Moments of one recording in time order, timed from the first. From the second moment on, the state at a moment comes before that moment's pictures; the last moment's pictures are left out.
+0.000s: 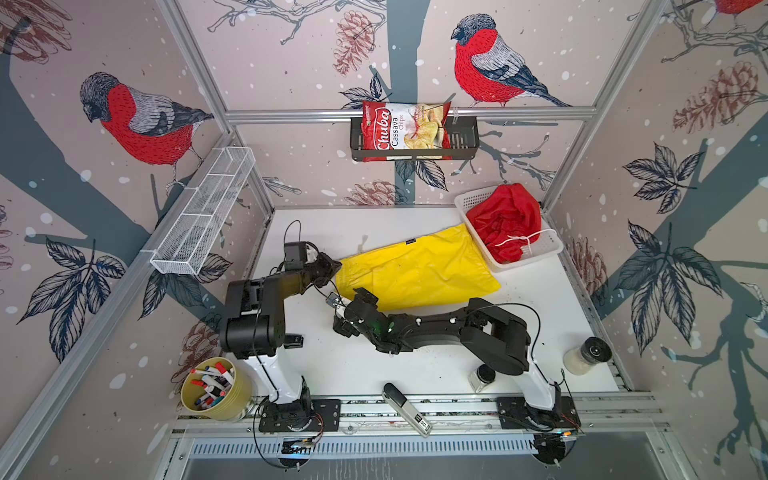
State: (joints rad) left arm 0.11 1.71 0.88 0.07 0.62 -0.88; right arm 1.27 2.19 1.41 0.25 0.42 -0.21
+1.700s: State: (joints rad) left arm 0.04 1.48 0.63 0.05 0.54 -0.93; right arm 1.09 2.12 1.42 0.17 -0.08 0.11
